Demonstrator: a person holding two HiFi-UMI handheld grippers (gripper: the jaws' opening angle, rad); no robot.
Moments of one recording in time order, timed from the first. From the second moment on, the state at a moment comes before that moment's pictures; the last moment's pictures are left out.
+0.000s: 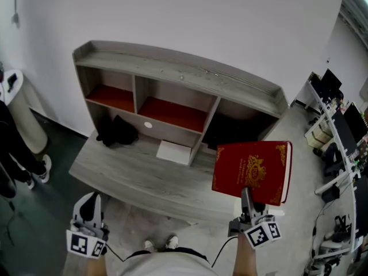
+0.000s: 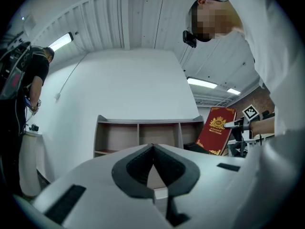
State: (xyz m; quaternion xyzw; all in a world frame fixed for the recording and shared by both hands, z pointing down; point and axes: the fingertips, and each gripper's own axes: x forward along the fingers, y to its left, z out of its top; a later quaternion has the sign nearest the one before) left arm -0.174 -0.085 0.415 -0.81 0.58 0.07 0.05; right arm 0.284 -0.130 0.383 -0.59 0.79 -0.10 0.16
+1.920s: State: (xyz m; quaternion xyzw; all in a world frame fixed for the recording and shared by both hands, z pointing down) left arm -0.167 -0.083 0.407 -0.79 0.60 0.05 0.07; right arm 0.321 -0.133 0.389 -0.60 0.76 -0.11 0.20
